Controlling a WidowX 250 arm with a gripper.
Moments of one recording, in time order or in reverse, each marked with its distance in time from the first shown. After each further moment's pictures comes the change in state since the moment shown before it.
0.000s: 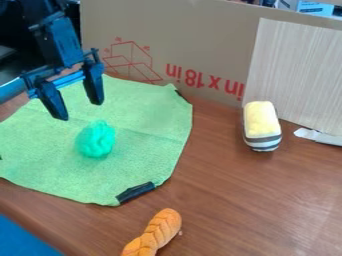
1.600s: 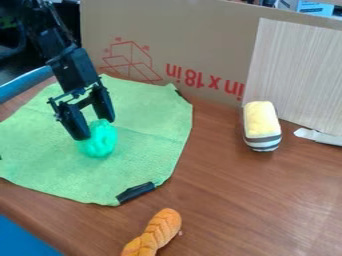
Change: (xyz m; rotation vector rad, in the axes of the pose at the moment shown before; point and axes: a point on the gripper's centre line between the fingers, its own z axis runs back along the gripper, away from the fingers) arm -0.024 0.024 -0.045 0.014 -0.178 0.342
